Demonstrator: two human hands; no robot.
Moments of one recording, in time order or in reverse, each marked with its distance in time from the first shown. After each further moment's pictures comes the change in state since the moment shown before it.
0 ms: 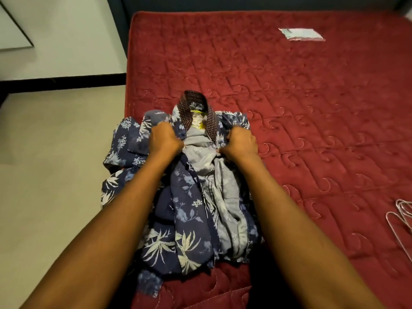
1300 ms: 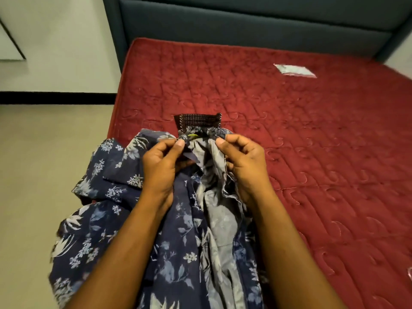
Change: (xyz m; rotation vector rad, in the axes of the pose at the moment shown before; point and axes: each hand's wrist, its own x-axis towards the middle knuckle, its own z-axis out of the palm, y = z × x) left_hand -0.021 0.024 0.025 -1.439 -0.025 0.019; right_hand 0.002 -0.002 -0.010 1.371 0.009 -0.188
